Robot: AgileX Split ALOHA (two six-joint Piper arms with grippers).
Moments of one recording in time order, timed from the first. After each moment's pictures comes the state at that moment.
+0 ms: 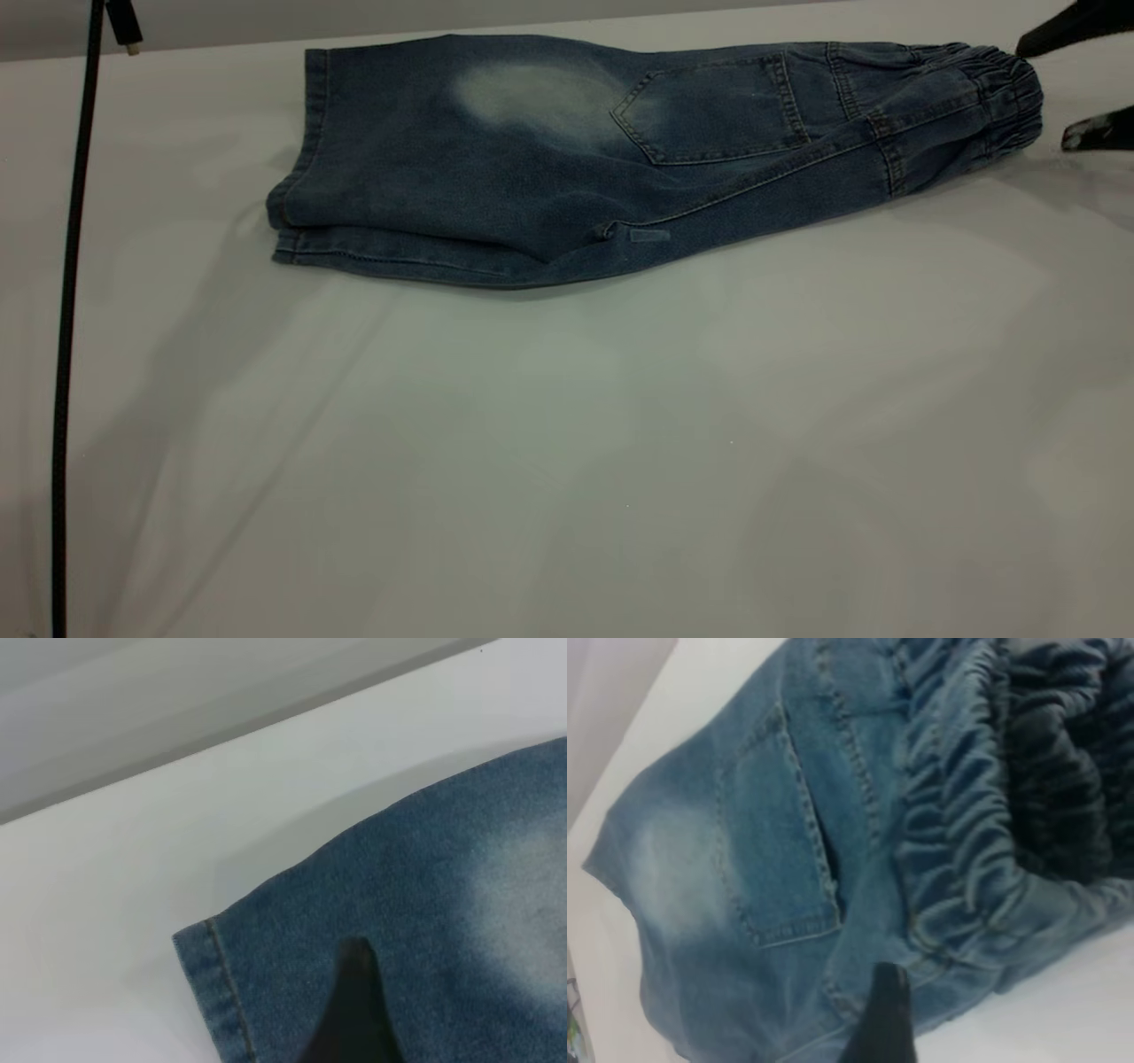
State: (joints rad) left arm -0.26 2.06 -1.40 -0.26 0.19 0.36; right arm -0.38 2.28 -1.23 1.32 0.92 -0.92
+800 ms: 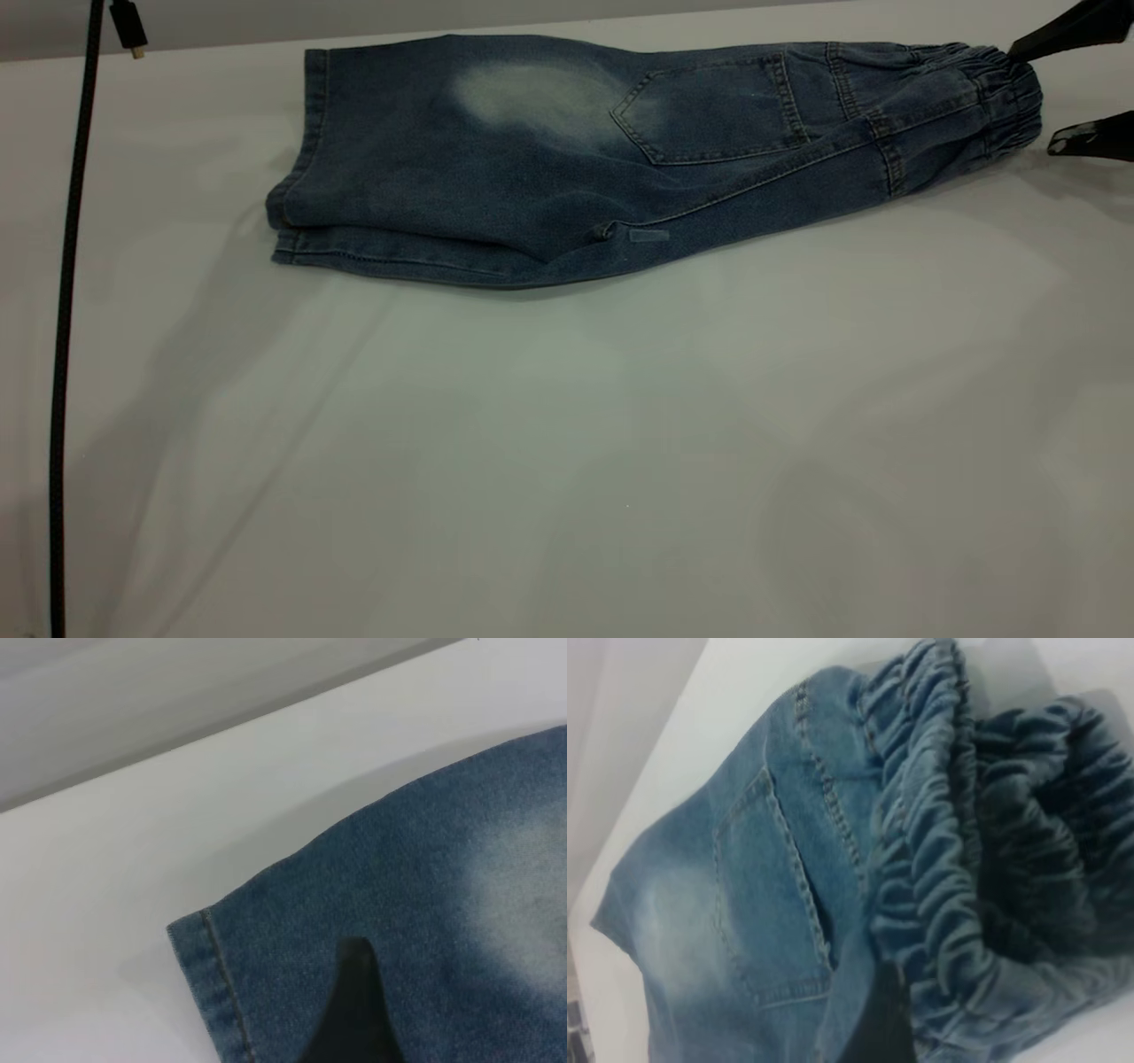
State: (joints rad) left arm -0.26 2.06 -1.40 -0.26 0.20 0.36; right arm -0.37 2.32 -1.23 1.45 0.88 -0.99
